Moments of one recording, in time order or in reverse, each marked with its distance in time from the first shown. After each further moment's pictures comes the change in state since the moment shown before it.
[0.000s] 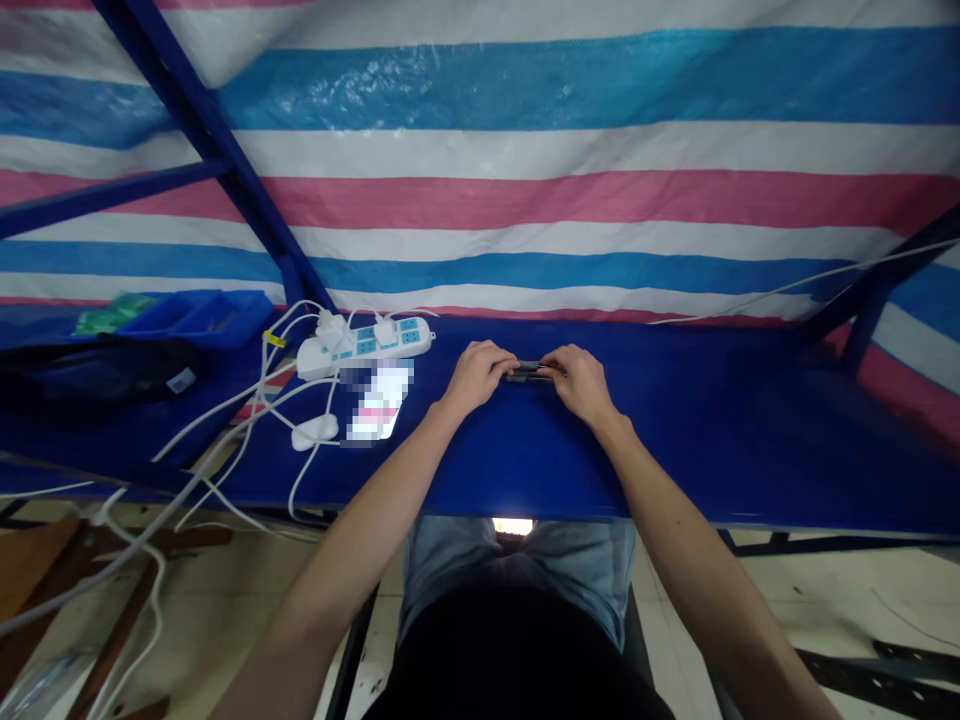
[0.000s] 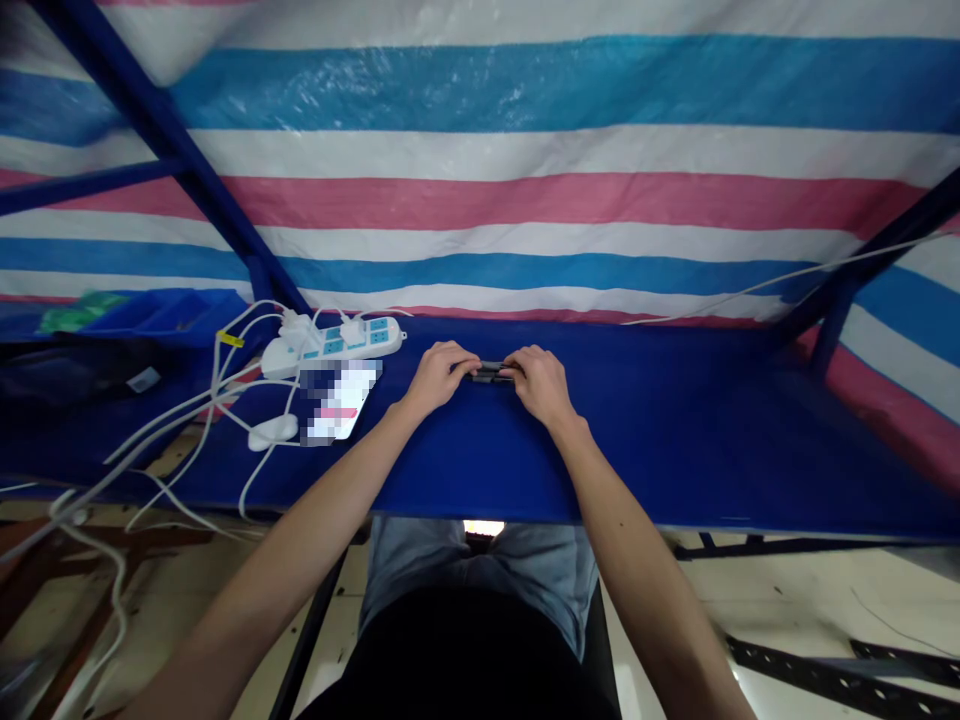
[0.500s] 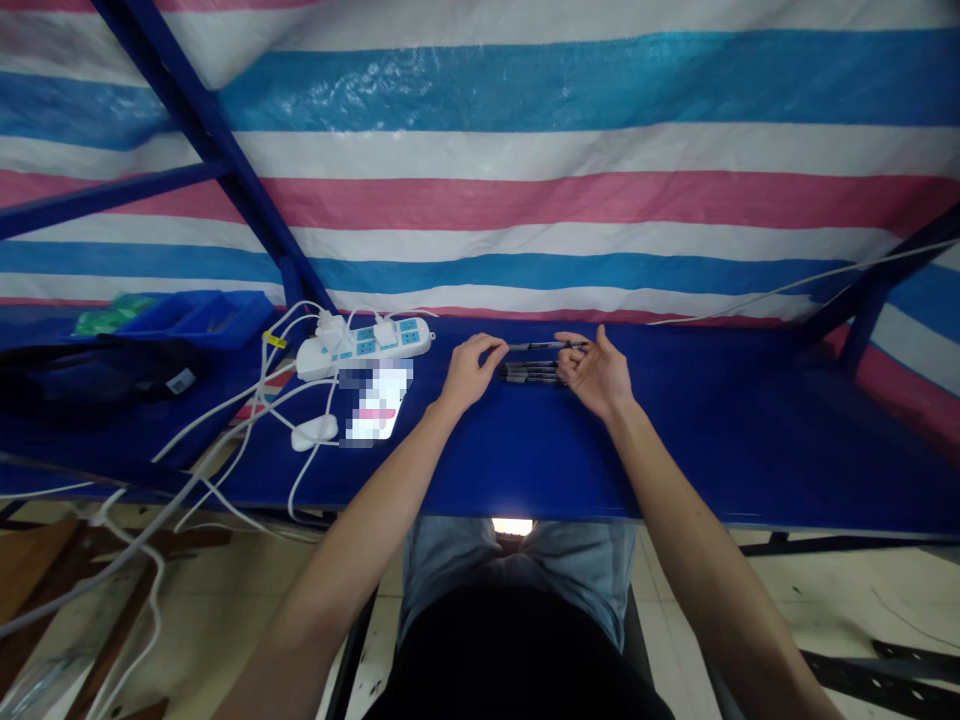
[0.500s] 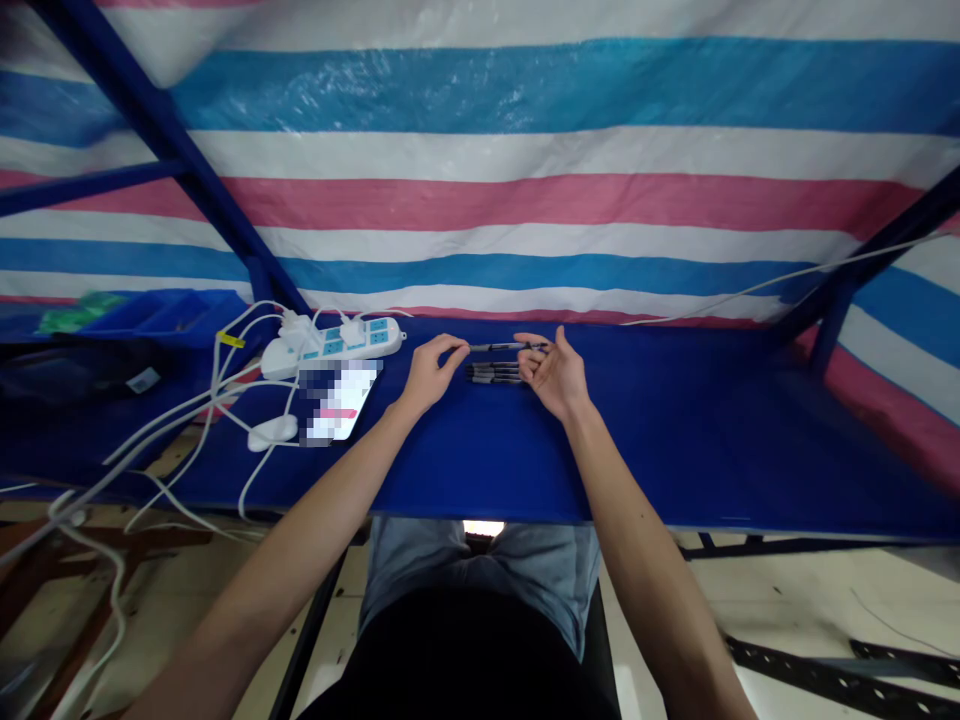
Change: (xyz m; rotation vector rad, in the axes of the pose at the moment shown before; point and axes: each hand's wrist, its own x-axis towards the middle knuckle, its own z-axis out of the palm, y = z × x) left_hand -0.001 0.000 -0.004 -0.134 0.214 -0.063; right_hand 0.011 0.001 -0.020 1.023 -0.038 0.456
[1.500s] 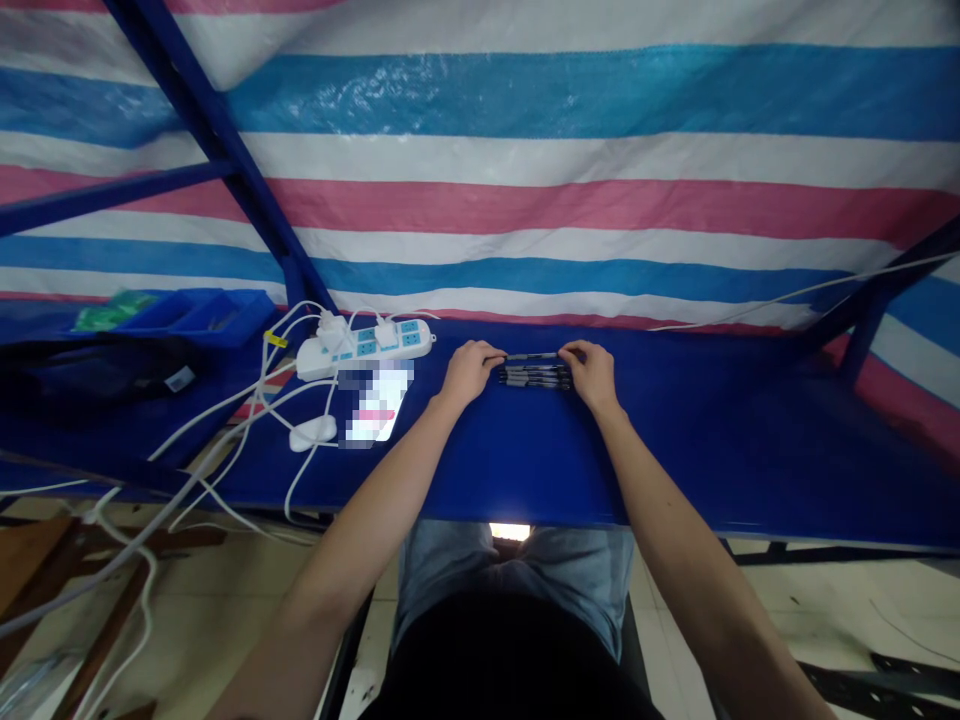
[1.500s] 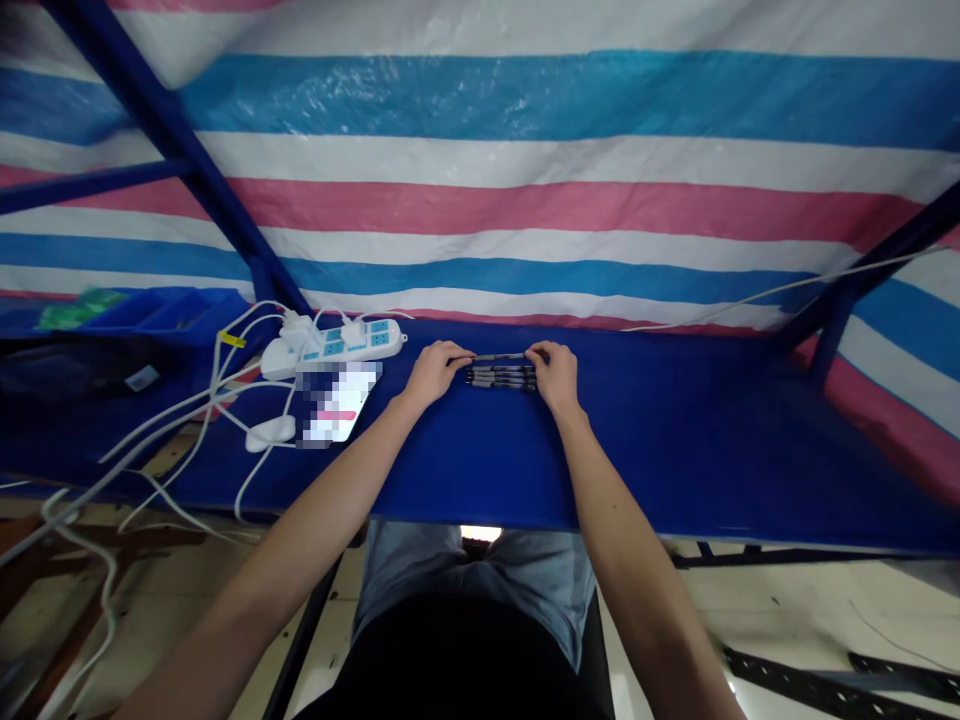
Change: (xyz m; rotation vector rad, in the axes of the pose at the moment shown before) left_hand 0.009 -0.041 0.012 0.229 -0.174 -0.082; right_hand 0.028 0.042 -0.019 -0.800 0.310 -0.277
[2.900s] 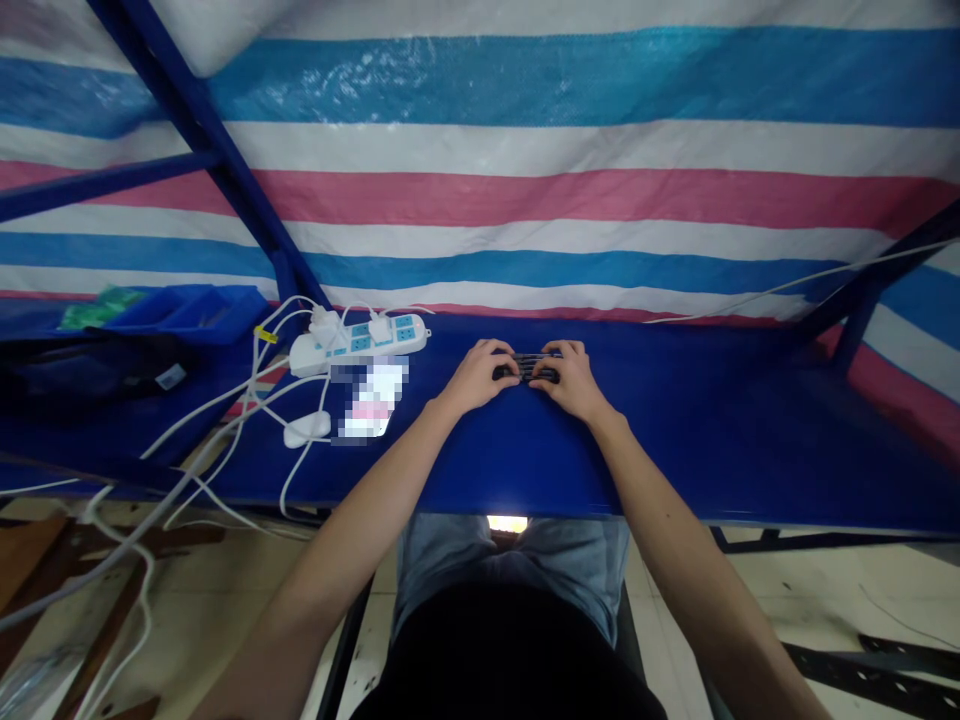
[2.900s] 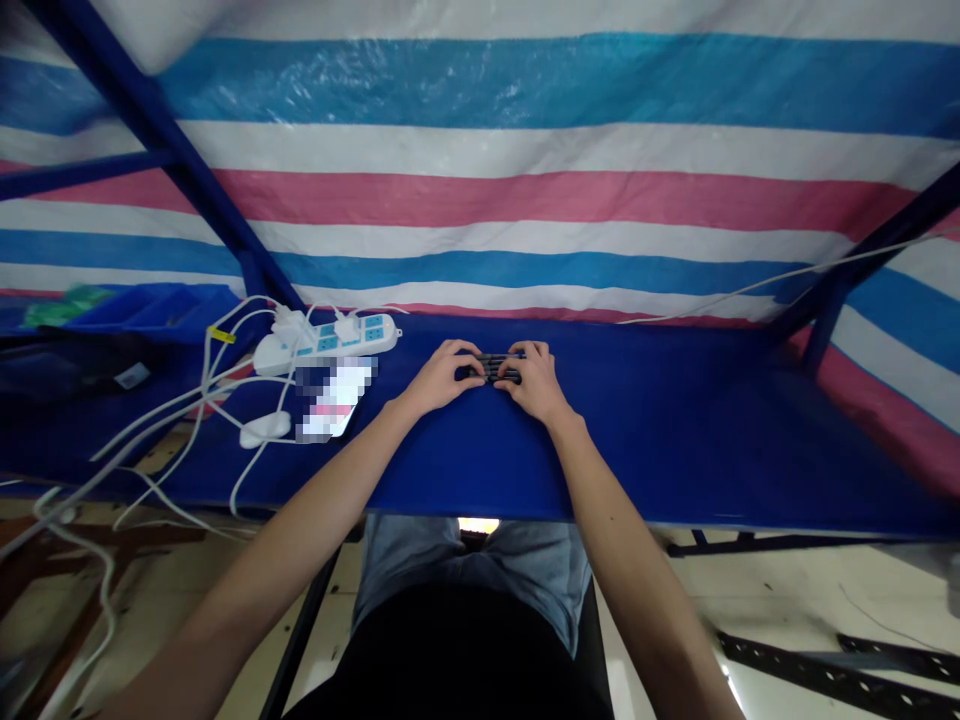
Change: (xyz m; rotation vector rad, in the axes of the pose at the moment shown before) left_hand -0.016 0.036 -0.010 -0.049 -0.196 0.166; right_hand -0.026 -0.022 -0.003 -0.247 -0.283 -0.273
